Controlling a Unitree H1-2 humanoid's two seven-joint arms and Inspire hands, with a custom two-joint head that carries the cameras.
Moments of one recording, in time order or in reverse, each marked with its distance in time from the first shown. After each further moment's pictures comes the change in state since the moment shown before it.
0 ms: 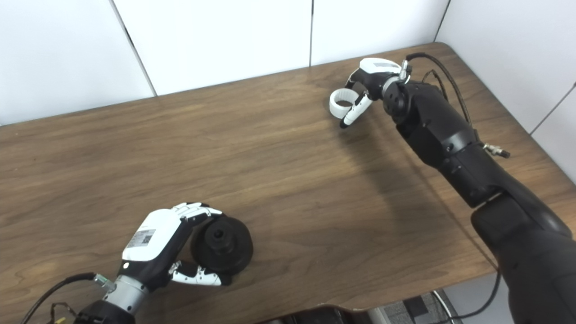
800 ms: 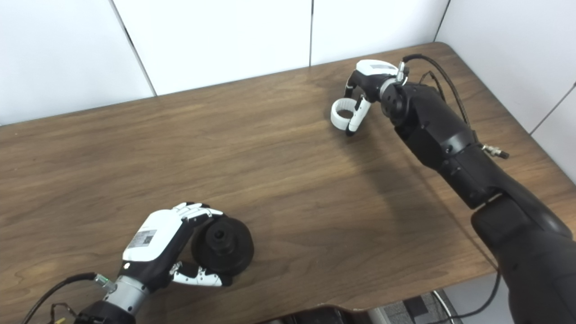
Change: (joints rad) left arm 0.002 -0.002 -0.003 -0.014 0.007 0.014 -0.020; right arm 0.003 0.000 0.008 -0.014 0.002 -0.020 0.006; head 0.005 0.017
